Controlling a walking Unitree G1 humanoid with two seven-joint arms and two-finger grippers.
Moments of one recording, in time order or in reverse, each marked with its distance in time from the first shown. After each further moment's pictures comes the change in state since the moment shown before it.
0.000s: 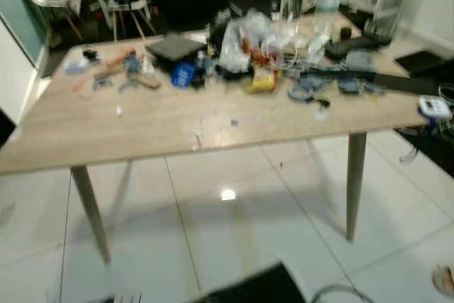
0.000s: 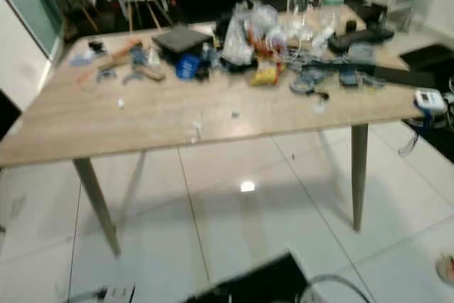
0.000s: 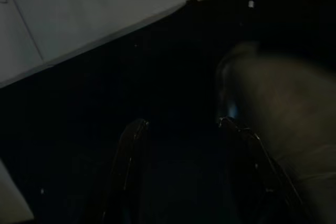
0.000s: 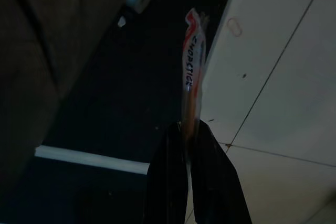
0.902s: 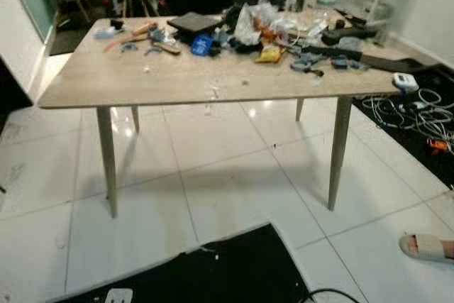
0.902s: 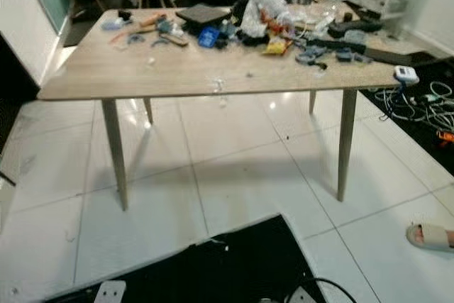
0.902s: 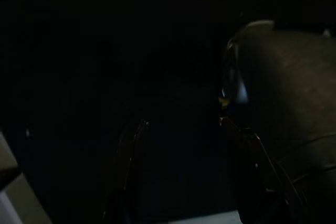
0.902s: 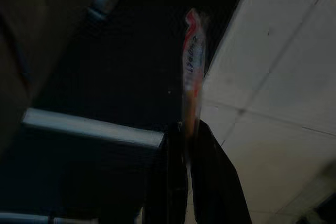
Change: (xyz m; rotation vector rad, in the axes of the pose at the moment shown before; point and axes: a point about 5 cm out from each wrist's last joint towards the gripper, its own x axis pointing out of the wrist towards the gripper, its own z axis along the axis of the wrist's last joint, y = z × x) left arm -0.002 0.004 -0.007 -0.013 0.018 0.019; right arm 0.001 0.004 0.008 -0.045 -0.002 -0.045
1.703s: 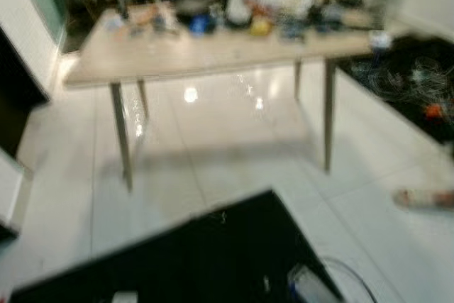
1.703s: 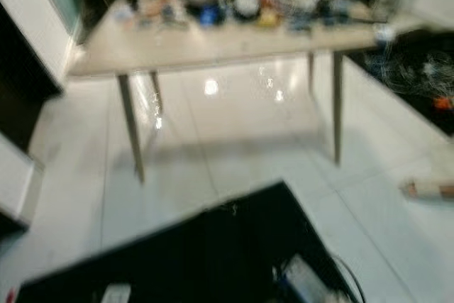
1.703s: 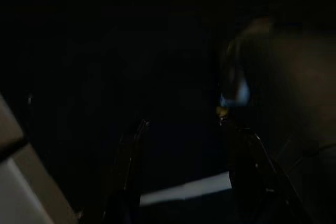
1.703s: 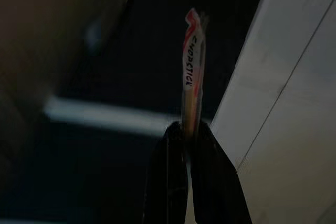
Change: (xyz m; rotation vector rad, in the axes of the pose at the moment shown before) left arm -0.001 0.001 -0.004 -0.004 0.010 -0.006; right arm -0.005 -0.020 0.026 -0.014 -0.053 -0.026
